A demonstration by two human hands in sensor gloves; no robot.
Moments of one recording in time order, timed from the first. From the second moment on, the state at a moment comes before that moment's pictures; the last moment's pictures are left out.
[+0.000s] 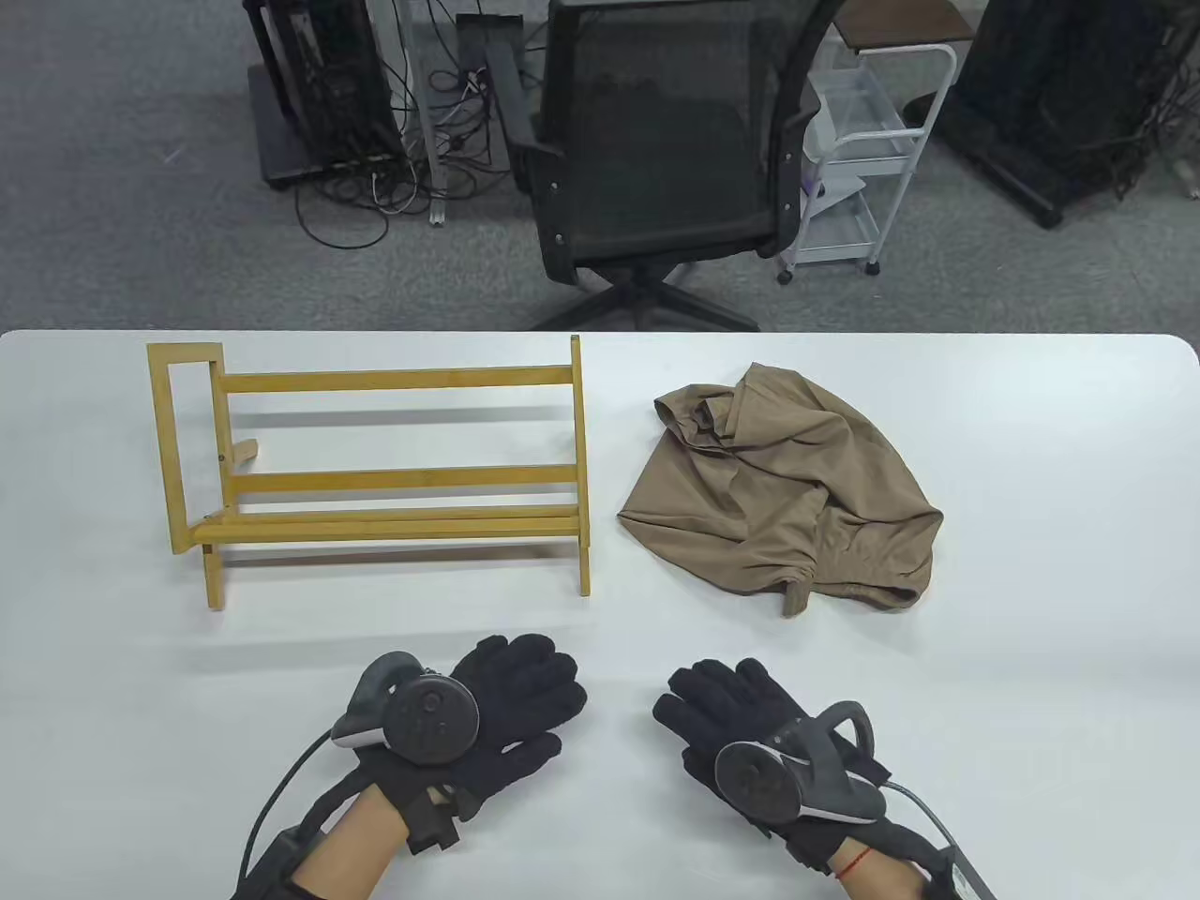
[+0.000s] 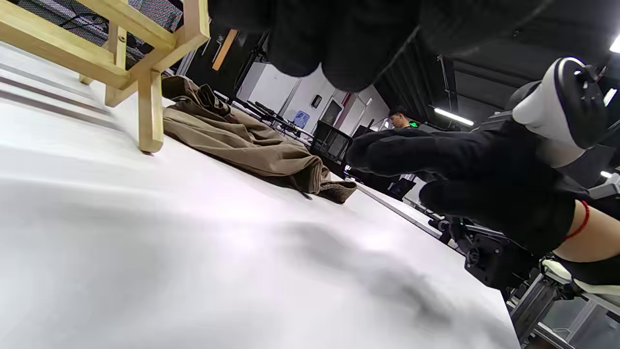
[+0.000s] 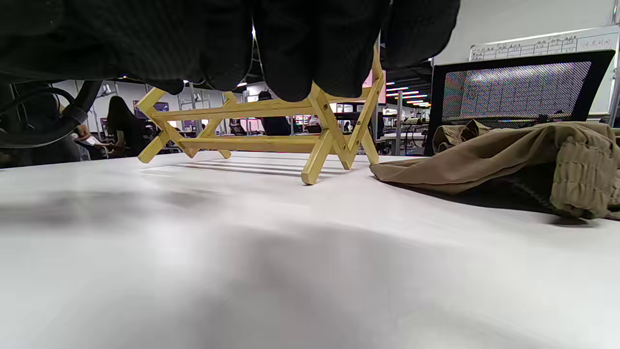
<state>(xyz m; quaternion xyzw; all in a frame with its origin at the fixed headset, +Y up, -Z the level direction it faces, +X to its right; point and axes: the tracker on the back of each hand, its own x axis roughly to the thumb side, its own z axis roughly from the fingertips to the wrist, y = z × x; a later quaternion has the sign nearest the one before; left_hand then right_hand) -0.161 -0.720 -0.231 -0.07 -0.43 0.24 0.87 0.128 -0.729 -0.200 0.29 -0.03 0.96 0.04</state>
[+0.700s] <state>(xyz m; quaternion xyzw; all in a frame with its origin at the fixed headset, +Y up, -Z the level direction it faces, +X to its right) -0.162 -0.720 -0.232 -0.07 -0.43 0.25 0.87 0.138 -0.727 -0.208 0.26 -0.05 0.96 0.04</state>
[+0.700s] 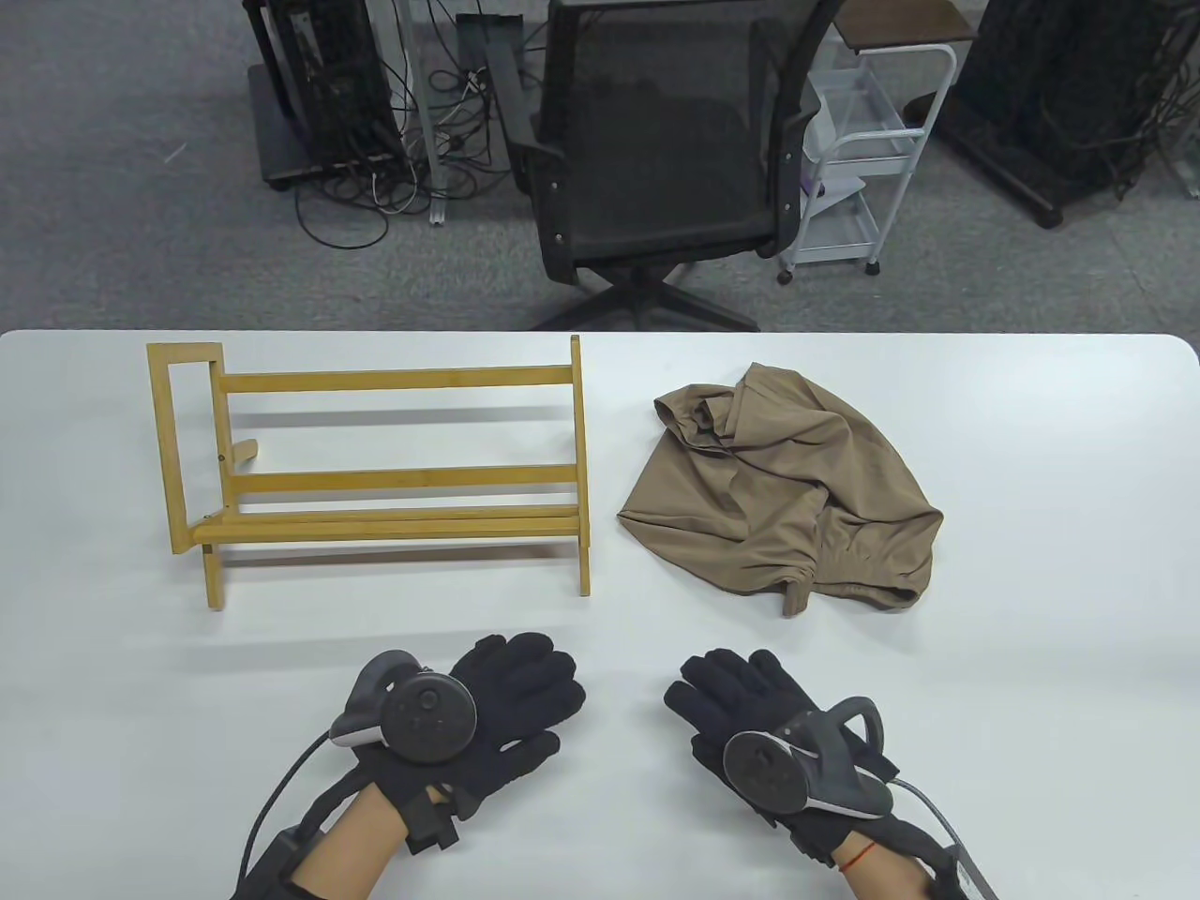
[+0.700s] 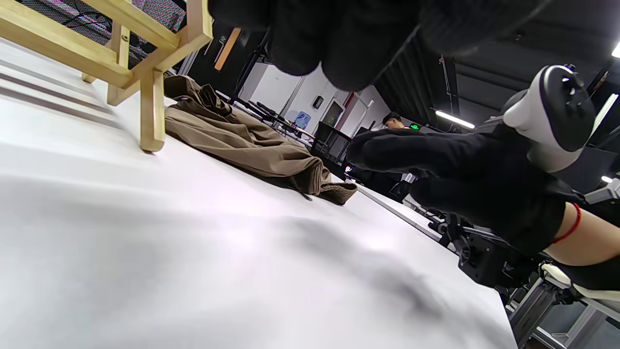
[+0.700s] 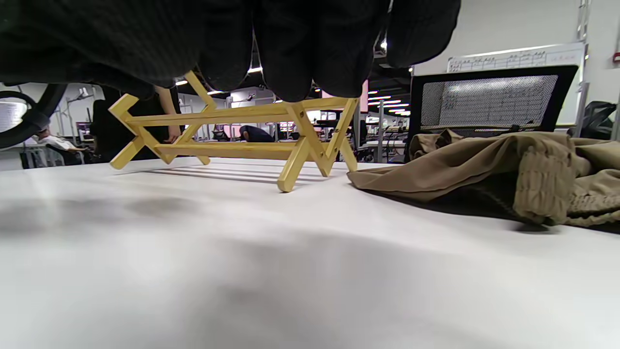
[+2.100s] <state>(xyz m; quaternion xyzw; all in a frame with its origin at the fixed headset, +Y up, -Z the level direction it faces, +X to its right) -0.165 -0.719 -0.235 -0.06 -0.43 0.26 0.86 0.240 -0.724 -0.322 -0.04 -0.03 1.00 0.06</state>
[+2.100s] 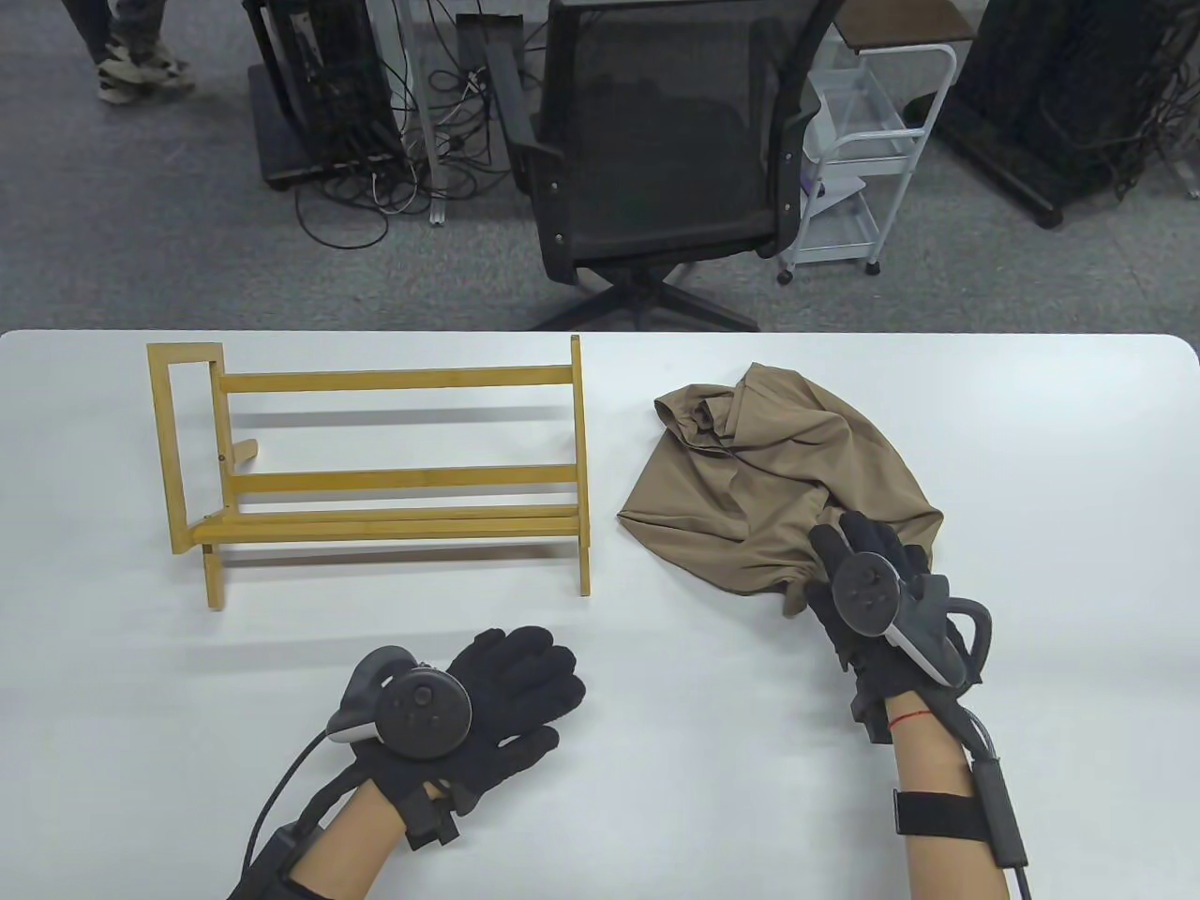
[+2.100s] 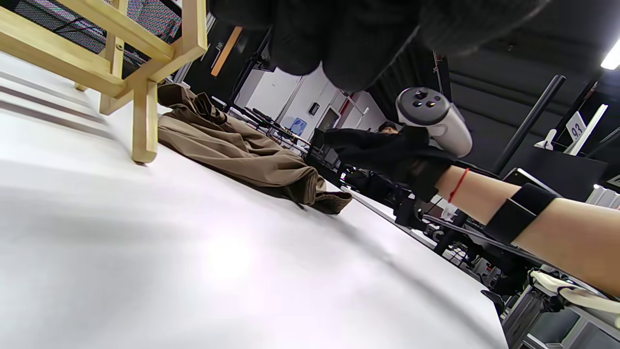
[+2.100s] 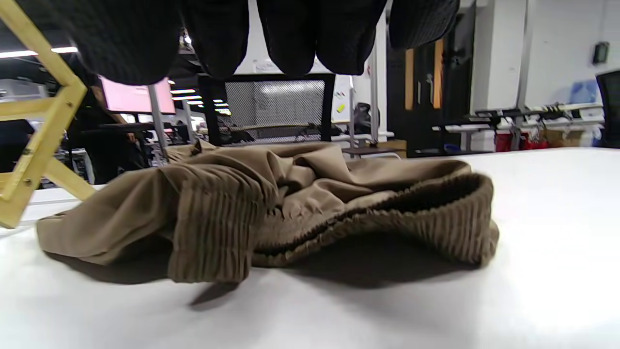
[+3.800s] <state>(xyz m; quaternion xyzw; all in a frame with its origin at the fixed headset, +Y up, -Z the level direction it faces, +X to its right) -0.179 -0.723 -0.248 -0.07 -0.41 0.28 0.87 0.251 -0.706 -0.351 -0.13 -0.09 0.97 0.21</state>
